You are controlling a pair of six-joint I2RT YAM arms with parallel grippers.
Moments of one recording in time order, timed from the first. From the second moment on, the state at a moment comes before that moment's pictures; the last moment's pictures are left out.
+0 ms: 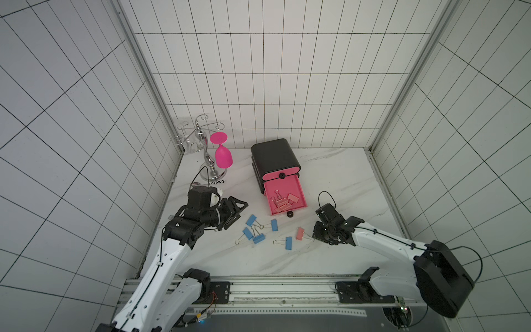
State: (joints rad) left arm -0.23 0.84 0.83 -0.69 0.57 -1.03; right arm 0.73 1.29 0.59 -0.49 0.01 0.88
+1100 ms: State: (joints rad) left arm -0.23 0.84 0.82 -0.71 0.56 -1.03; right arm 0.84 1.21 0.48 -0.40 -0.07 0.91
